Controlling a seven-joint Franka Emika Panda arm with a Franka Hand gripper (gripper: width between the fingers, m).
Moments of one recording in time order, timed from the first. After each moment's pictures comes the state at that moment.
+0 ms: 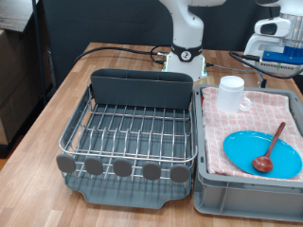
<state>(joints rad) 0.05 0.03 0.36 -2.29 -0.22 2.48 1.59</state>
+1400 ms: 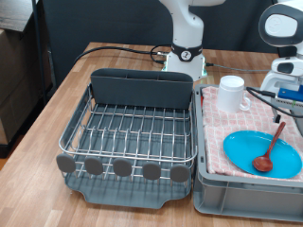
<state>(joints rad) 0.11 0.31 0.35 -2.19 -0.57 2.62 2.01</state>
